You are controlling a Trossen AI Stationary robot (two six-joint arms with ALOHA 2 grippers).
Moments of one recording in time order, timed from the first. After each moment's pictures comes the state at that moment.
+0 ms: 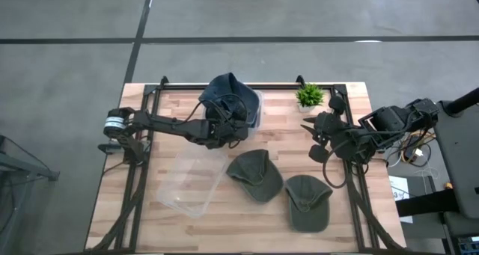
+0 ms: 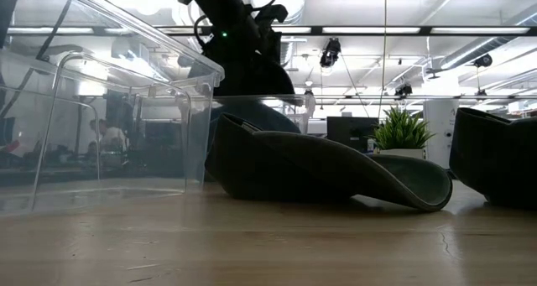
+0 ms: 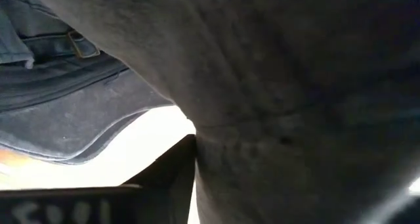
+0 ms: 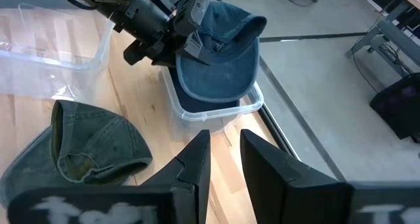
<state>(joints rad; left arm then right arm) 0.00 1.71 1.30 -0.25 -0.88 -1.92 0.44 1.23 1.58 -1.28 0.81 0.45</state>
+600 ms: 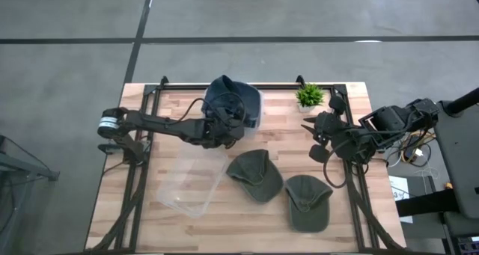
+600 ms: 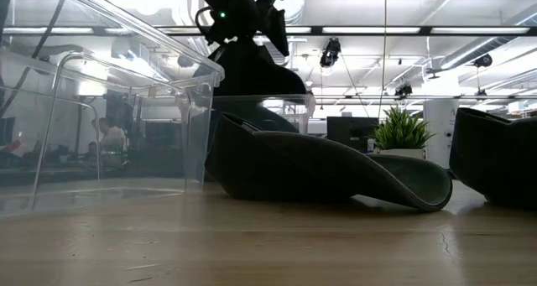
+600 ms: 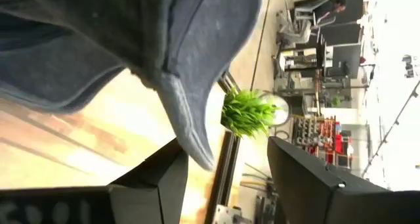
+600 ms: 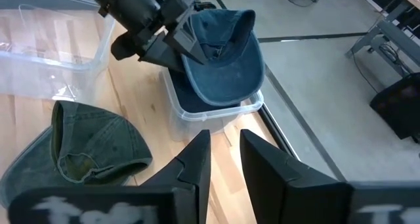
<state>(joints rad) -0.03 1.66 1.31 -0.23 -0.76 -1.91 0.44 1.22 1.58 -1.28 0.81 0.45</state>
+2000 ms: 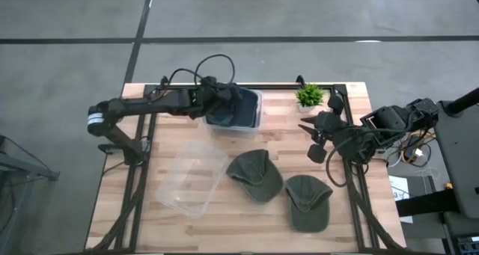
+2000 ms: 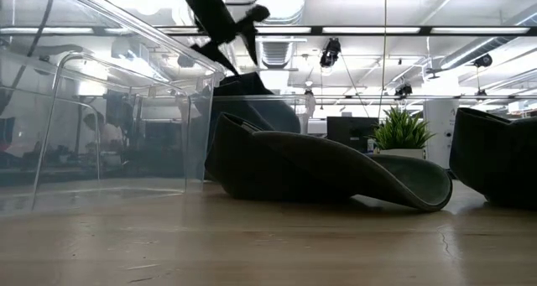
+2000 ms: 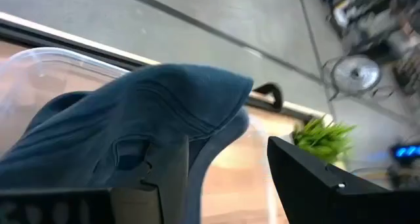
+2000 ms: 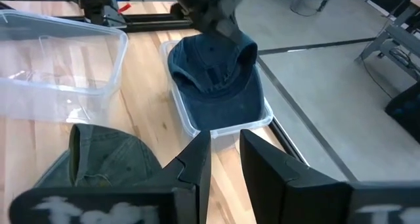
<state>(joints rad) 0.24 1.52 1.36 -0.51 -0.58 -1.27 0.44 1.22 1.58 -1.19 0.81 0.44</state>
